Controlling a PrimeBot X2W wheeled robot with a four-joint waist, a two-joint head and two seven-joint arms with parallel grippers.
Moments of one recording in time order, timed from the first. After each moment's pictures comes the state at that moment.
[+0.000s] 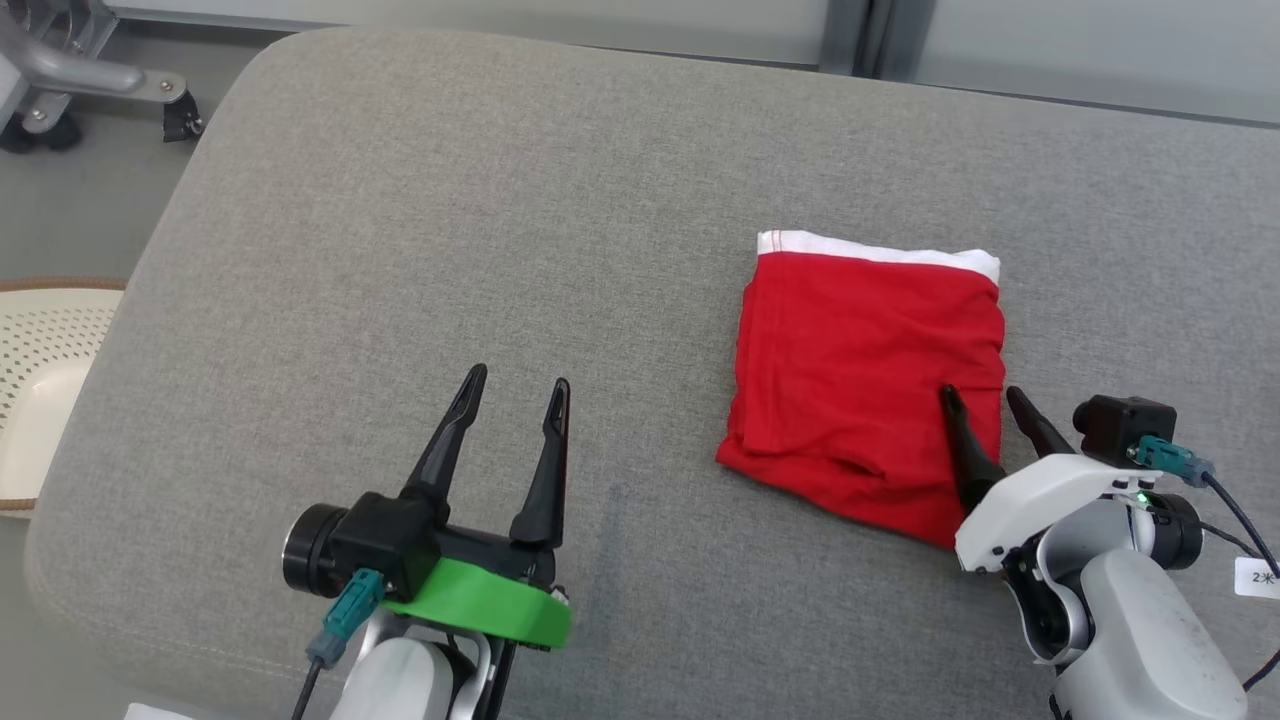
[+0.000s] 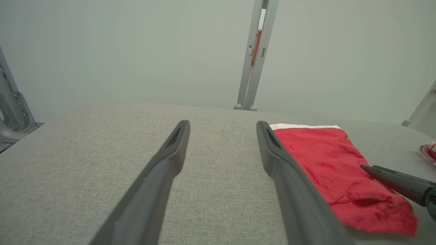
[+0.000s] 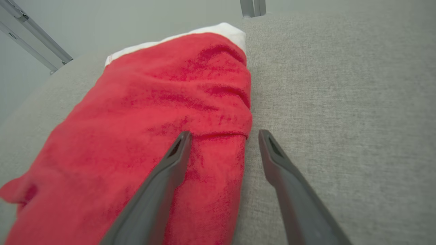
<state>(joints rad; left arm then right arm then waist) -0.16 0.05 -0.35 0.11 -0.27 -0.04 -0.26 -0.29 -0.11 0.03 0.48 0.34 0.13 -0.05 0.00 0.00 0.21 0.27</state>
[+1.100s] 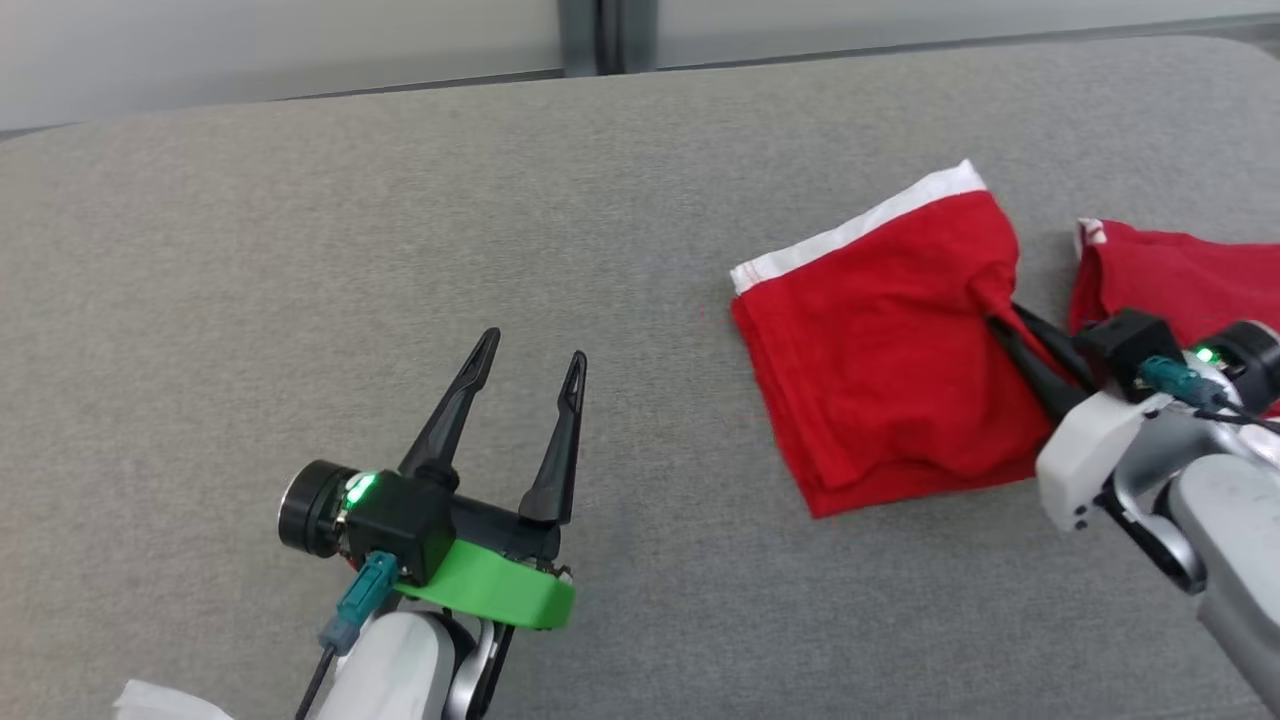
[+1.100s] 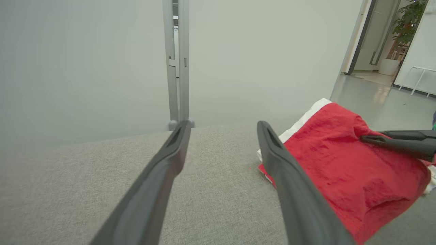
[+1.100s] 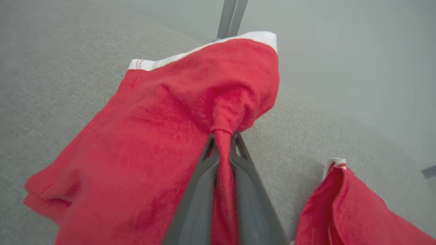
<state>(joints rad) -0.20 0.05 -0.35 0.09 -0.19 -0.08 -0.26 -0.43 -0.53 0.46 0.32 0.30 0.13 -0.04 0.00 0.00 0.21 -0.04</state>
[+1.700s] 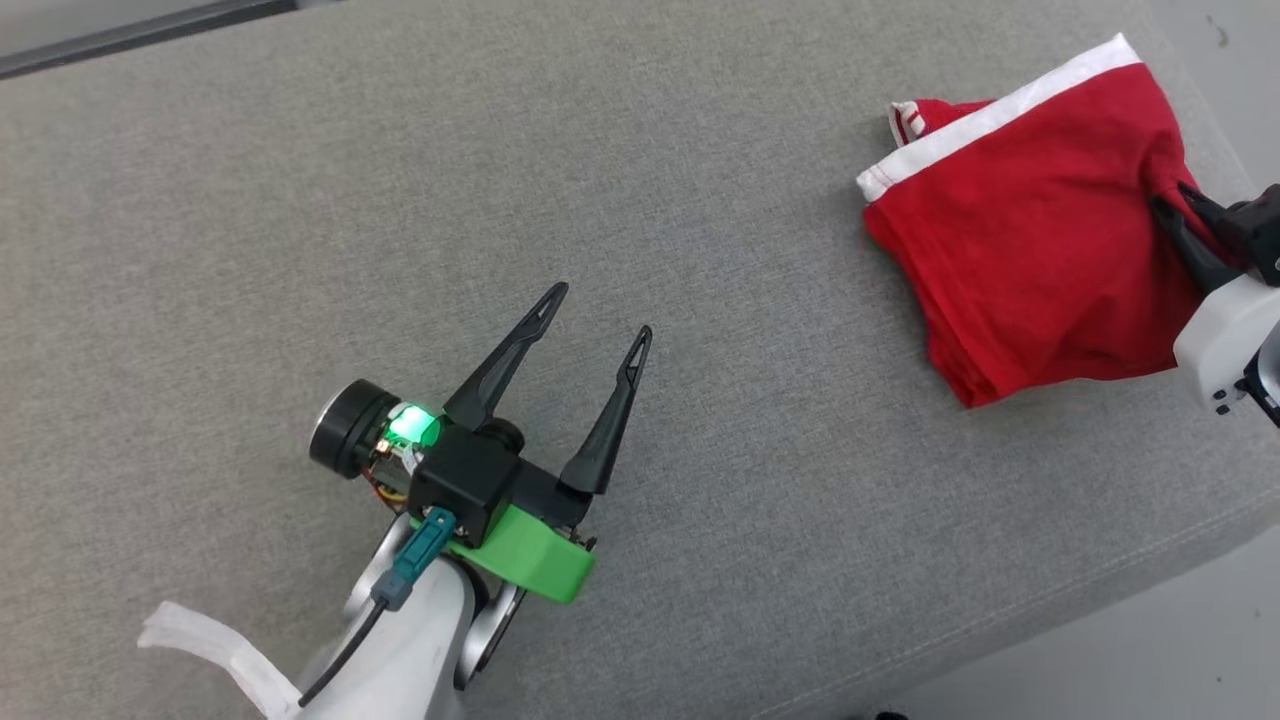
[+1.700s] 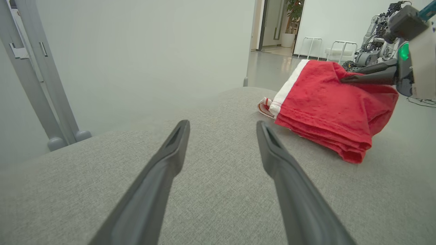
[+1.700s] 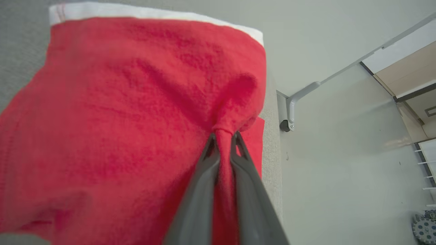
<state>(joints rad) -0.34 0.10 -0.46 0.13 -0.10 -0.12 -0.26 -0.67 -0.72 0.53 0.53 0.29 0.13 -0.11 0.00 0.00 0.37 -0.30</state>
